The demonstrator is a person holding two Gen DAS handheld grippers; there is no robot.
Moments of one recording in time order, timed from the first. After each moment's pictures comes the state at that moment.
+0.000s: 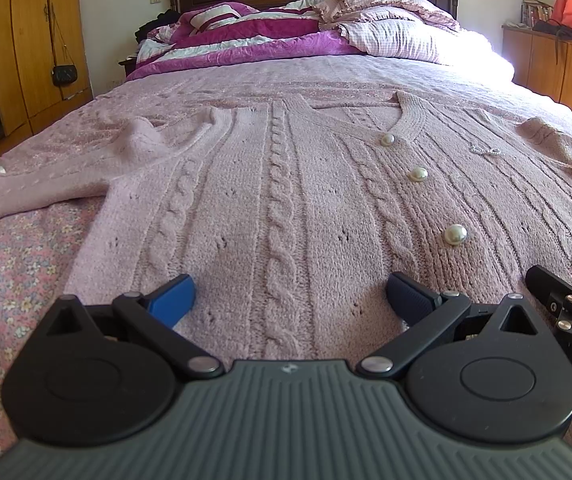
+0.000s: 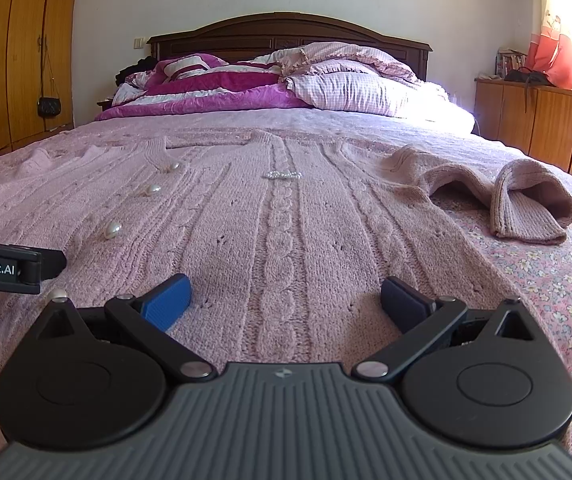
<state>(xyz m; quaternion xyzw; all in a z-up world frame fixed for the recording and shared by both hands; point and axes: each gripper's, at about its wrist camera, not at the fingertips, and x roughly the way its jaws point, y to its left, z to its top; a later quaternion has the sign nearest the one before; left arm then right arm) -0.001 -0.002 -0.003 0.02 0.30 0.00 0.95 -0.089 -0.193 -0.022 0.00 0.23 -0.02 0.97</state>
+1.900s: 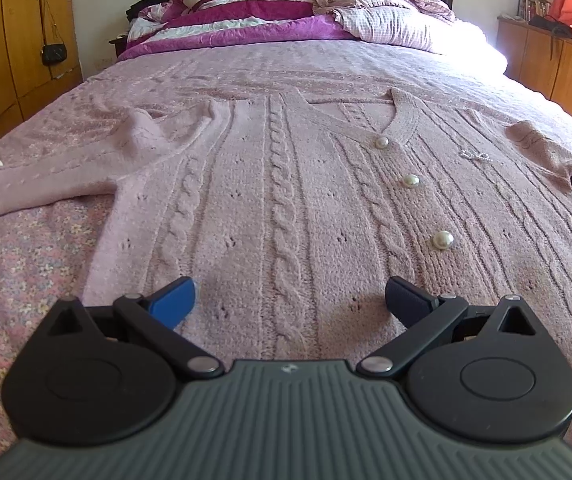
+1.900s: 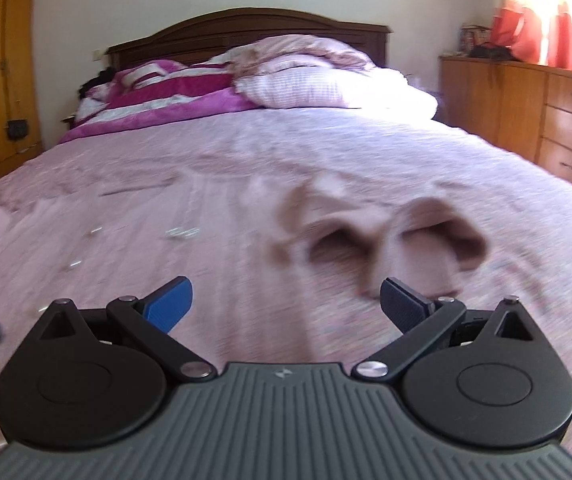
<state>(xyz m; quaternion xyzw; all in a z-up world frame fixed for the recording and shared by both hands) -0.003 0.009 0.020 0.01 0.34 -0.02 0.94 -0.074 -0.311 0.049 0.05 0.25 -0.08 0.96</state>
